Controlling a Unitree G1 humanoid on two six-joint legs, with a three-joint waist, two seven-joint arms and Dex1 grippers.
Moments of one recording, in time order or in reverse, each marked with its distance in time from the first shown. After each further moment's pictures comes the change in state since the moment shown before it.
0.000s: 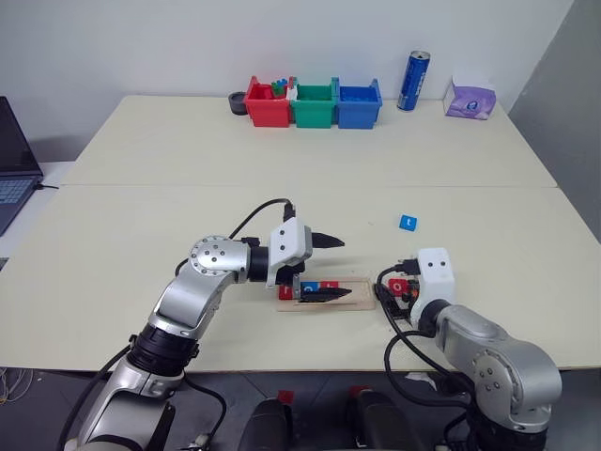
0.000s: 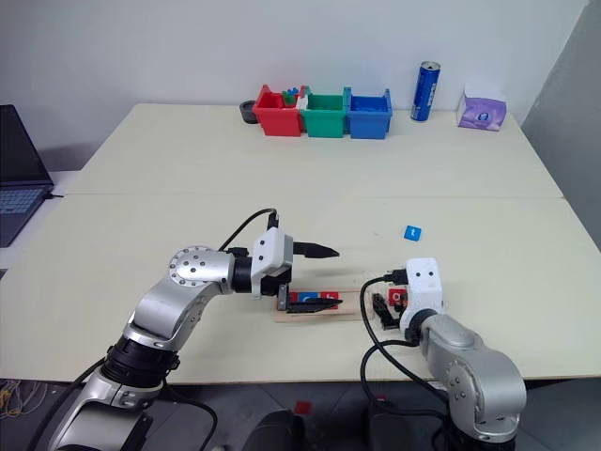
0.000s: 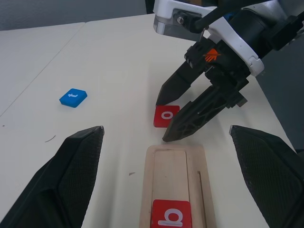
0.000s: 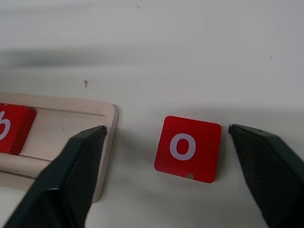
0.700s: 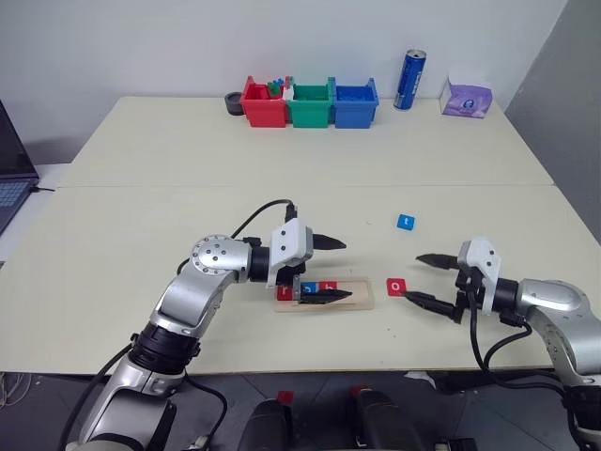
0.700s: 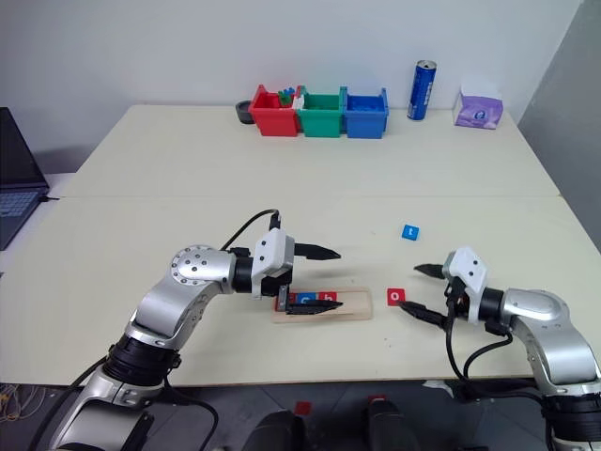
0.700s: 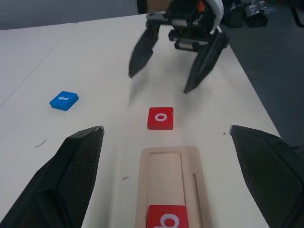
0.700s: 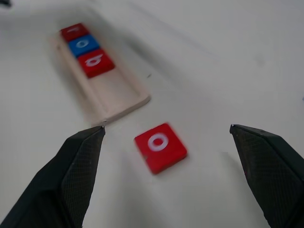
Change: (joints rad) left arm -0.008 -0.003 -0.003 0.012 0.000 -0.003 -0.033; right arm 0.013 -0.643 0.033 0.676 0.070 -1.146 1.063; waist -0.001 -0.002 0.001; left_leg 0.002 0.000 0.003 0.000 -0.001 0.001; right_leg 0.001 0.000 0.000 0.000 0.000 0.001
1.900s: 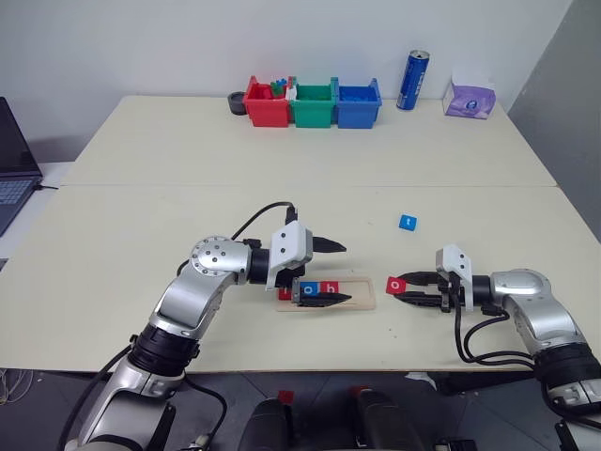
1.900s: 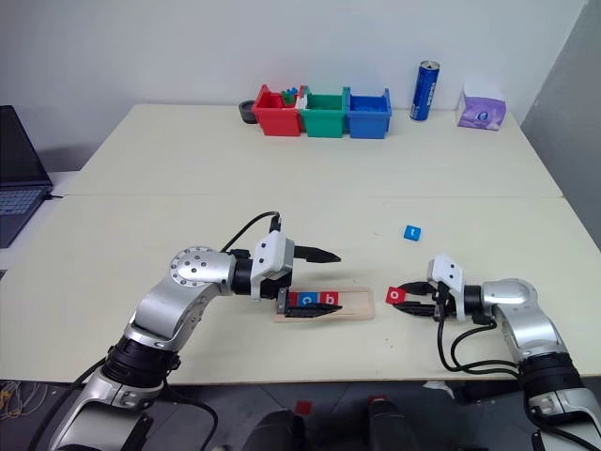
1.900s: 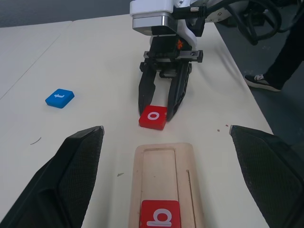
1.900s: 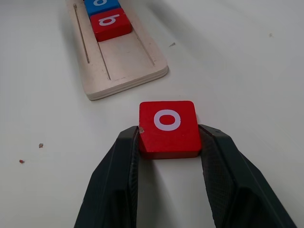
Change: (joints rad) left arm 0.008 0.004 0.000 -0.009 0.000 0.006 -0.012; right arm -0.207 0.056 0.137 0.368 -0.062 -0.195 0.126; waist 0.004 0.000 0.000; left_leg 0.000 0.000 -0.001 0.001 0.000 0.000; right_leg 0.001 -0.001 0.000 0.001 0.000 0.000
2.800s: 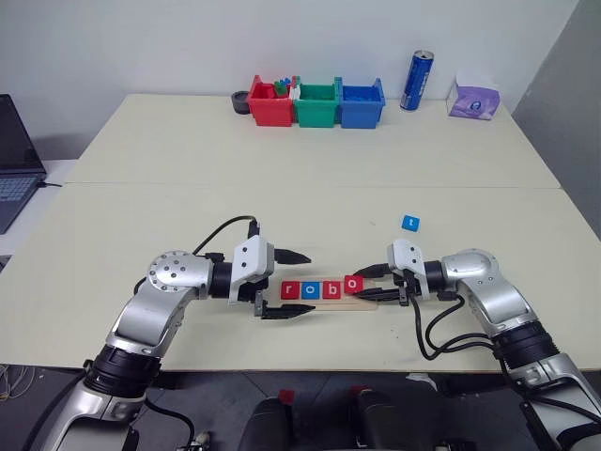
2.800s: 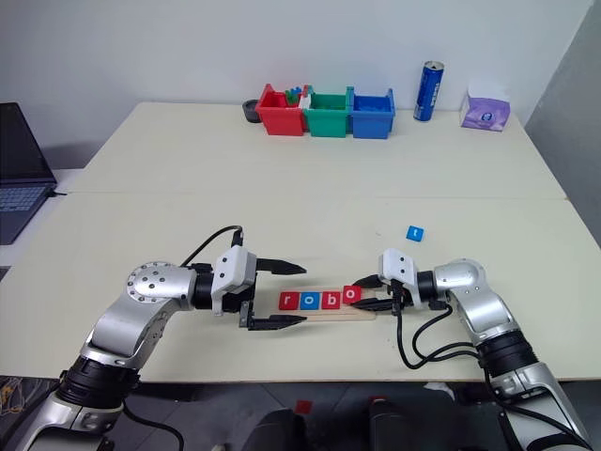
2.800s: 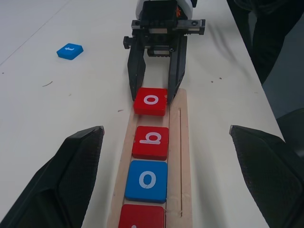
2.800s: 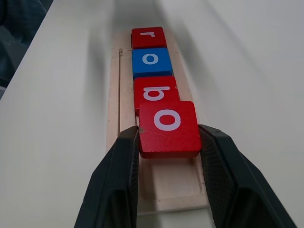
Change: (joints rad) left arm 0.153 0.141 0.095 -0.012 -0.038 -0.070 -0.043; right arm -0.144 0.129 0.158 -0.040 -0.079 -0.029 0.003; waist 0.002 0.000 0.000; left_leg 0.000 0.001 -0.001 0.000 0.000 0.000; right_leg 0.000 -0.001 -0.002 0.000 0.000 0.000
